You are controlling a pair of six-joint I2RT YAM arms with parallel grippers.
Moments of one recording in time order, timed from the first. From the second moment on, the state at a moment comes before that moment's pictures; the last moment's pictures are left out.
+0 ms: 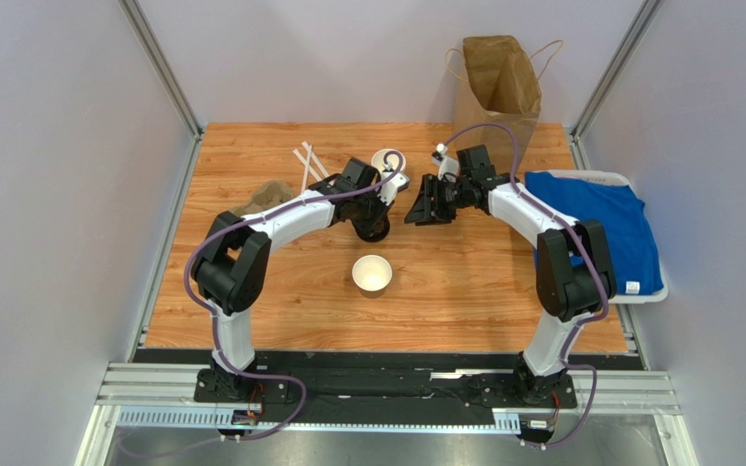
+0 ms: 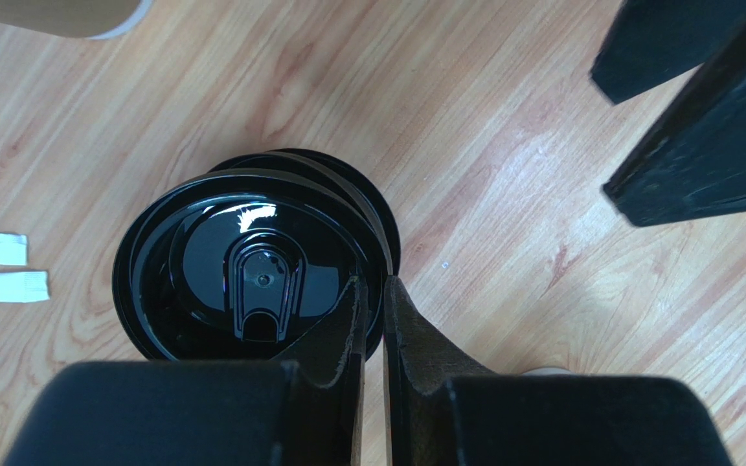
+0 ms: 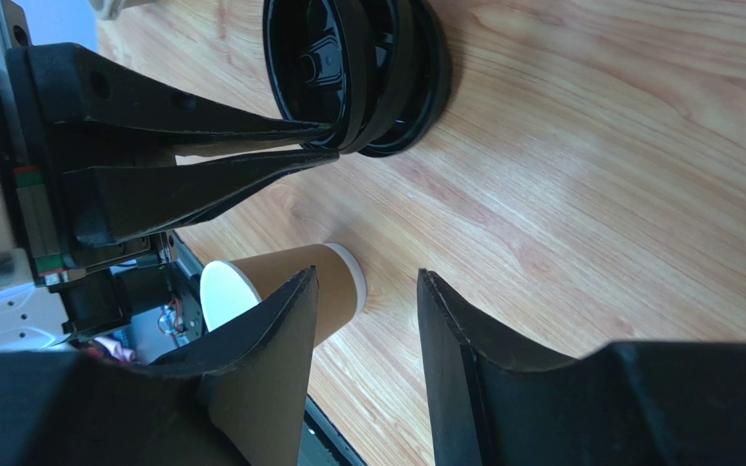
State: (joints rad) left arm -0.62 1.90 1.39 -0.37 0.23 0.19; right arm 0.30 1.79 1.29 -0.40 -0.67 0.37
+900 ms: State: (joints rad) left arm -0.62 1.89 1.35 -0.34 0.26 0.22; right arm 0.34 2.01 1.39 -0.23 -0.76 0.58
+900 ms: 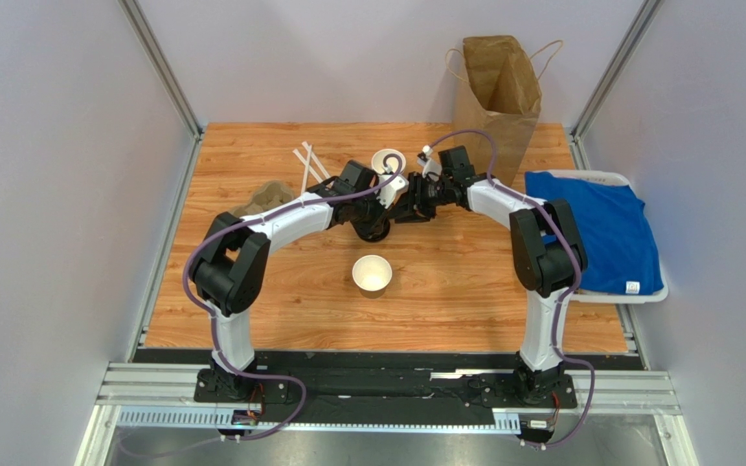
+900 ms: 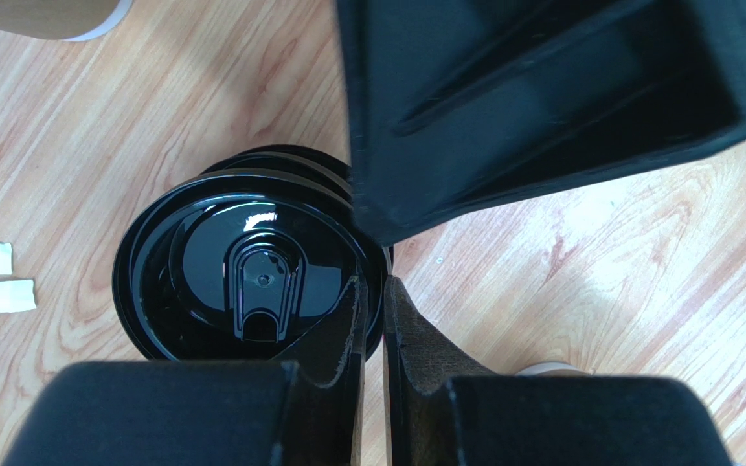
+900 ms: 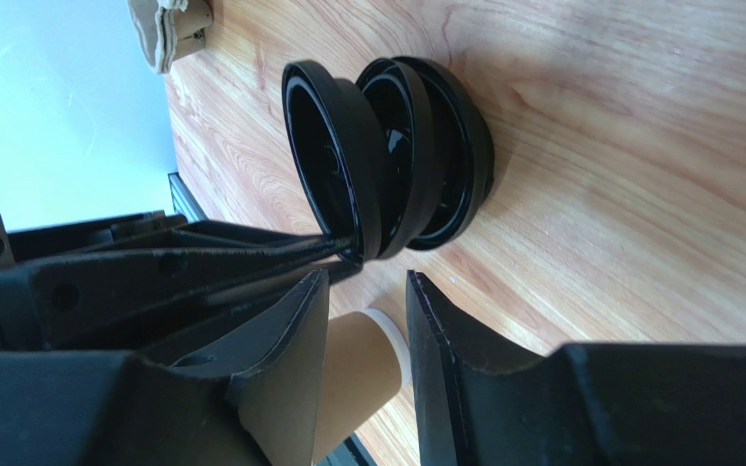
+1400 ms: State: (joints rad) left arm -0.62 1.89 1.34 -0.34 0.26 0.22; right arm 0.36 2.08 1.47 -0.20 -0.76 0.62
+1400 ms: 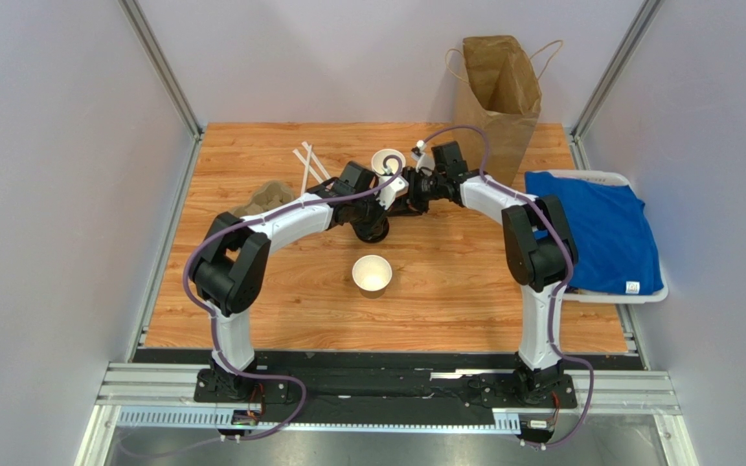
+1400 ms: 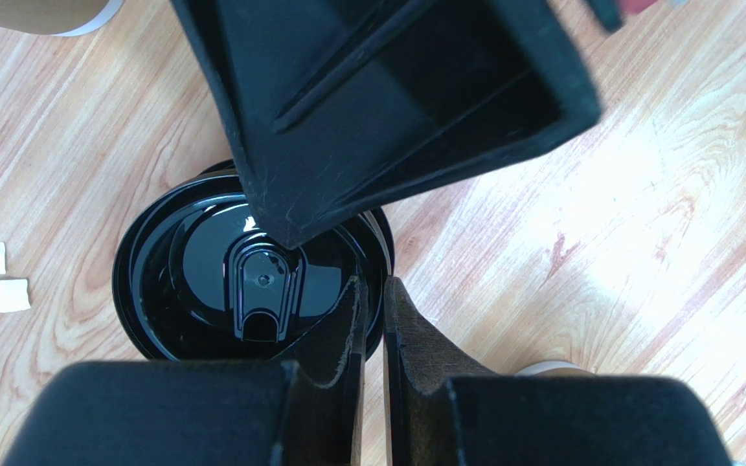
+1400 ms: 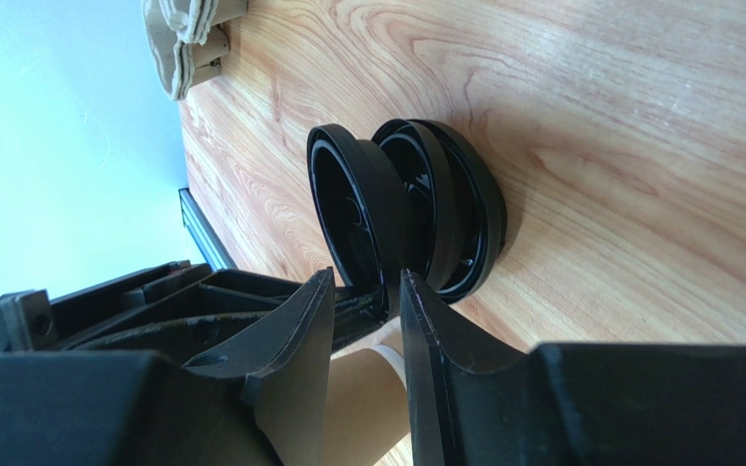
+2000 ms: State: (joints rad) left arm -0.61 1.89 1.33 -0.33 0.27 0.23; right arm 0.37 2.11 1.49 -0.20 -0.73 0.62
